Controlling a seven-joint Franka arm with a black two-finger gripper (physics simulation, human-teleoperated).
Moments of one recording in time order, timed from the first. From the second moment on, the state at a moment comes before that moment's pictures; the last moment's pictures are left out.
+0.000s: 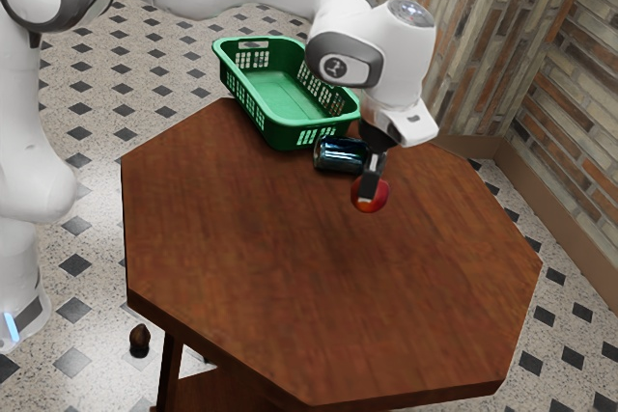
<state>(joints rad) -1.97 -0.26 1.65 -1.74 0.38 1.86 0.09</state>
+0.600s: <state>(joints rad) -1.97 -0.29 1.66 -1.85 0.45 1.93 -0.06</state>
